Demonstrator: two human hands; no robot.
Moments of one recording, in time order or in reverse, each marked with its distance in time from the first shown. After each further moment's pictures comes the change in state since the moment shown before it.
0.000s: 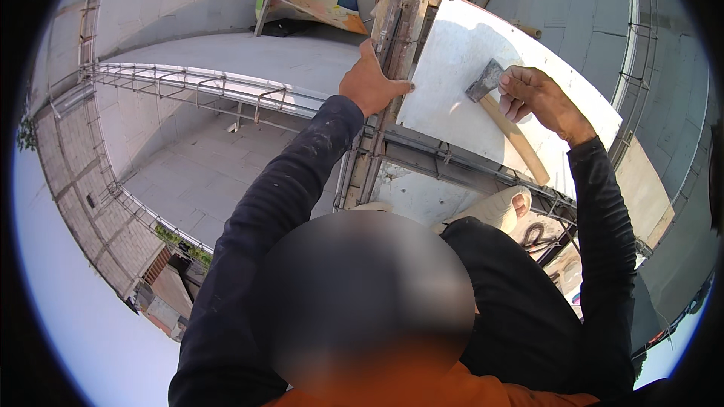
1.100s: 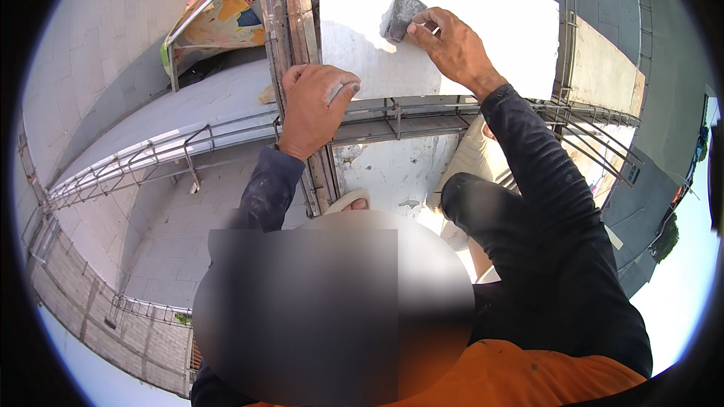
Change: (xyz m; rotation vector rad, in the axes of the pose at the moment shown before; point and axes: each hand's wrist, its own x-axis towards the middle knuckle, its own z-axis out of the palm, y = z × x) left_hand -0.052 -0.014 0.039 -0.045 0.041 0.753; right_hand 0.012 0.075 0.095 -0.405 0.715 0.018
